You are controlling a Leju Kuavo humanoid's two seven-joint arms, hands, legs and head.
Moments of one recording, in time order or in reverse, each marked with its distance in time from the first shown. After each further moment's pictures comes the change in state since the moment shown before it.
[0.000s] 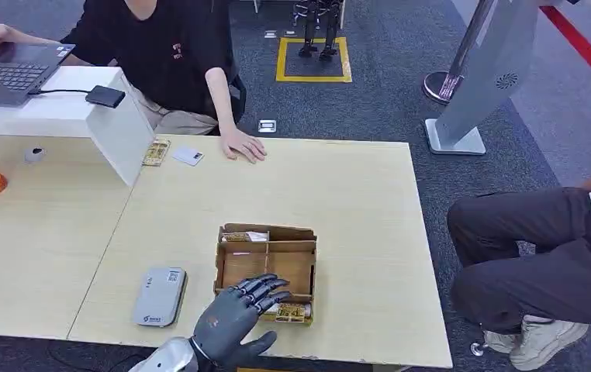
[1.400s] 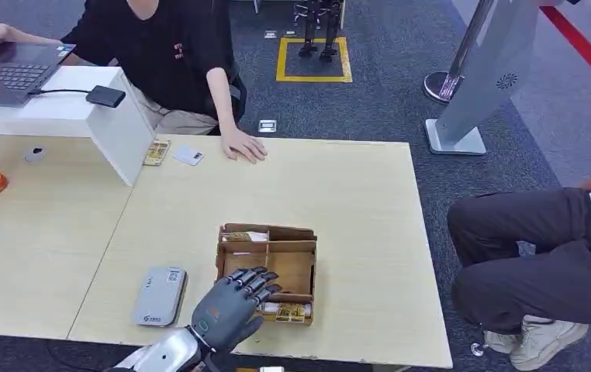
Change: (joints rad) left arm -0.074 0.026 -0.035 0.076 -0.213 -0.027 0.097; right arm 0.000 0.000 0.007 0.005 0.002 -0.007 0.000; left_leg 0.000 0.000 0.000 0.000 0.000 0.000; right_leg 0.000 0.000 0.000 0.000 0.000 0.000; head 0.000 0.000
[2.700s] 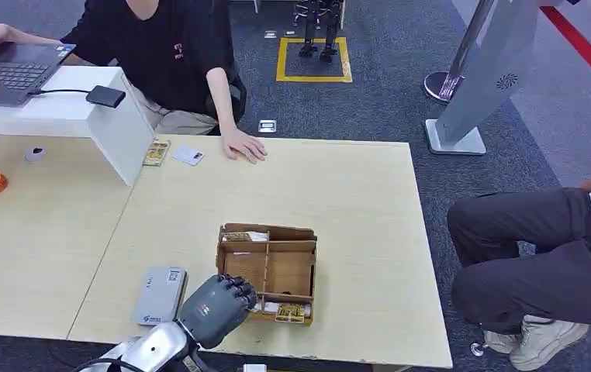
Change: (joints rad) left arm -0.040 0.085 -0.019 0.000 -0.002 -0.055 0.013; right arm -0.001 -0.001 0.011 0.007 -0.016 -0.010 -0.002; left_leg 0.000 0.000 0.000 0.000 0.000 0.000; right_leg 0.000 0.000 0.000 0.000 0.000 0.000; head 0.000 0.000
